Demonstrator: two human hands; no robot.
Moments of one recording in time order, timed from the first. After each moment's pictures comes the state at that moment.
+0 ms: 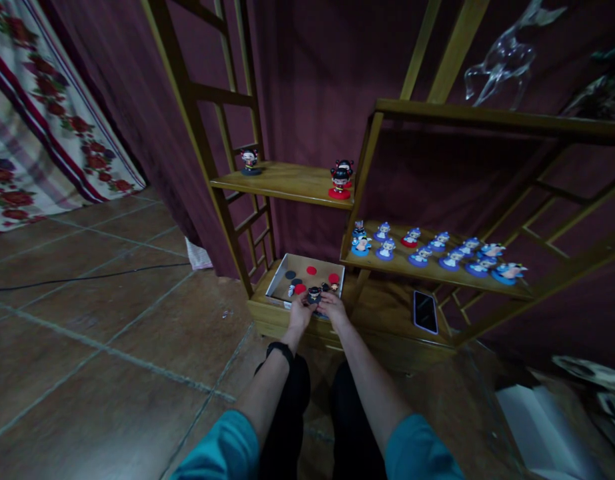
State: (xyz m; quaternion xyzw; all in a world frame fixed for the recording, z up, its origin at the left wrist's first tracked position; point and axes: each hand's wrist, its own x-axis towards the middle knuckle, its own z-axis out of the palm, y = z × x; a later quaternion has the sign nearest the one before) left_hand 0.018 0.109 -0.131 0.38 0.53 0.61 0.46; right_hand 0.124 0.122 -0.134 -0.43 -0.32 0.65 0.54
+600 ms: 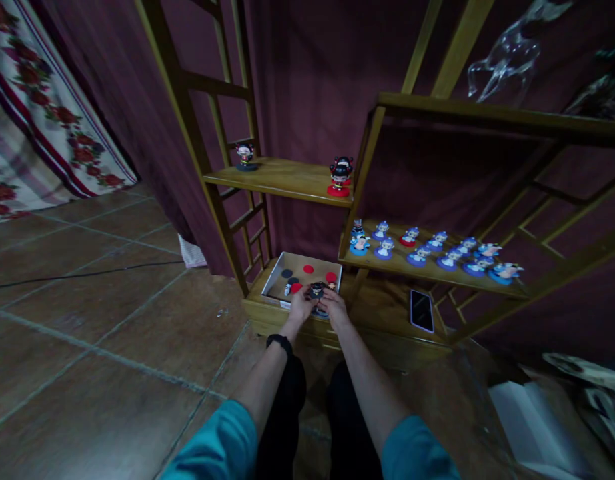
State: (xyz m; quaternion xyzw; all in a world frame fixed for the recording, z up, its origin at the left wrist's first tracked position) left_hand 0.024 0.128 -0.127 0.44 0.49 0.58 0.48; right_hand 0.129 0.124 -0.132 -0.43 -0.28 0.63 0.58
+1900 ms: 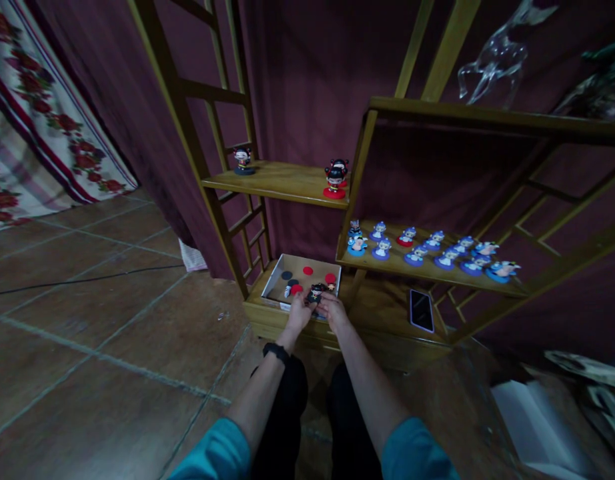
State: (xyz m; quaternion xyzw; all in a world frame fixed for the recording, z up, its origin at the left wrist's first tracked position) left_hand 0.017 0.115 -0.126 0.53 0.53 0.54 0.39; right_hand 0.131 0.119 -0.125 -0.42 -0.27 0.69 0.53
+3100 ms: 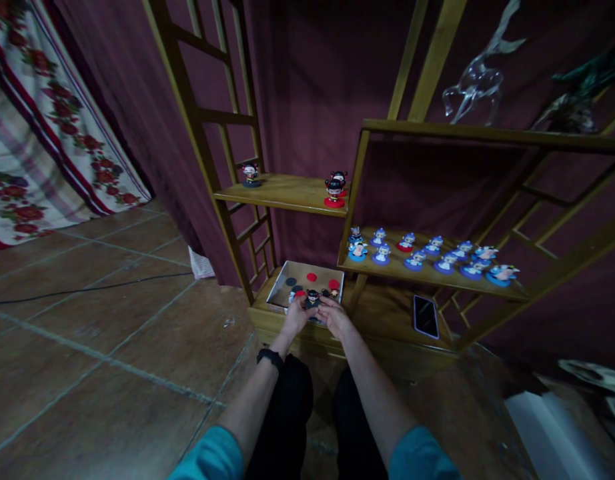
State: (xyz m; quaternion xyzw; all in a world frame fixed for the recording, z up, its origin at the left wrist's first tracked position) left_hand 0.002 0.097 -0.095 0.55 0.50 0.52 0.43; right_hand 0.130 0.109 -0.114 -0.35 -0.28 0.75 0.49
